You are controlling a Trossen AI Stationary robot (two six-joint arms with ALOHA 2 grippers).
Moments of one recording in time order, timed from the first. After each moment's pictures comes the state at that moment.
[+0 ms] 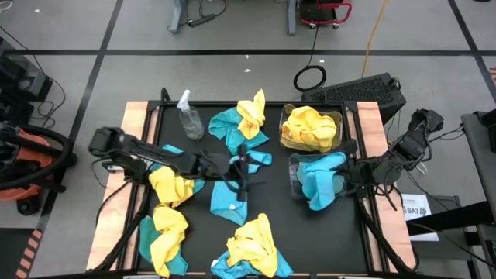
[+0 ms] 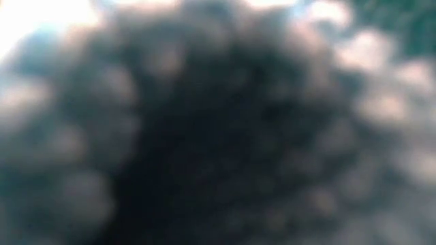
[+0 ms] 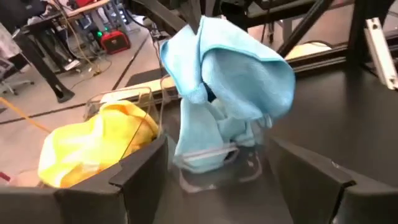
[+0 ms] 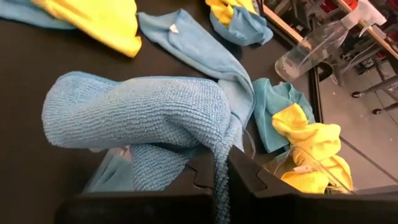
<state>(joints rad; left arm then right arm) -0.14 1.63 1.03 0.35 -0.18 0.22 0.74 0.51 0.73 -0.97 0.63 -0.09</state>
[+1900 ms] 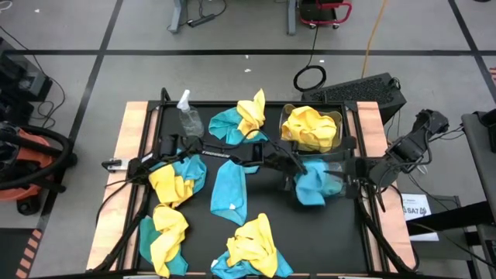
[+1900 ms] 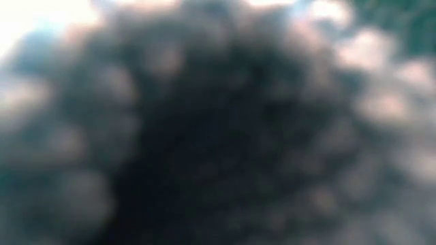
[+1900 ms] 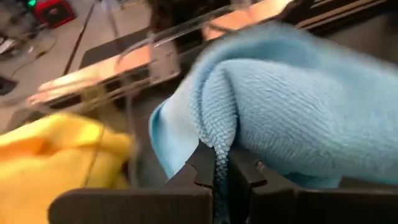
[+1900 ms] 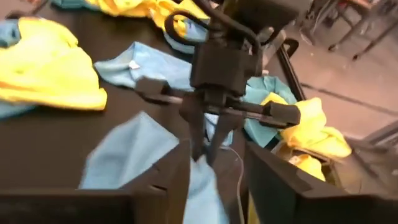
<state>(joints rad) 0.03 2.29 1.82 -0.01 0.10 0.37 0.69 0.65 0.85 -0.90 0.73 0.20</state>
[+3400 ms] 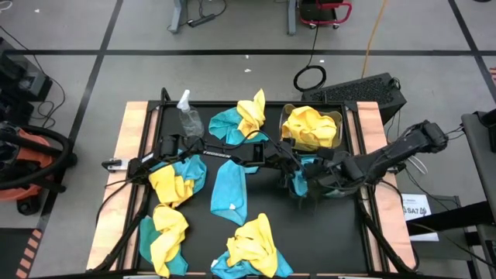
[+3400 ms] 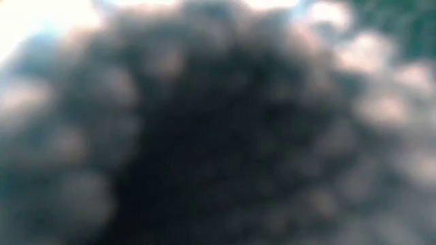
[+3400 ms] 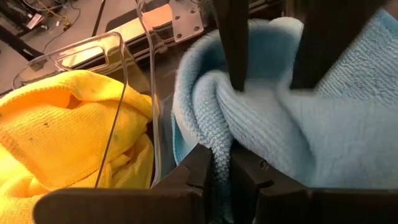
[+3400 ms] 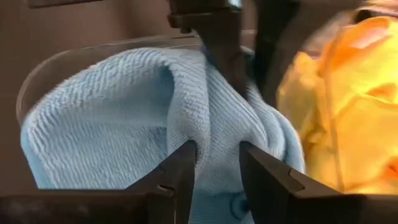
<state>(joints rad) 0.03 2.31 1.82 -0.10 -0.04 0.42 0.36 1.24 0.88 -0.93 0.49 0.50</state>
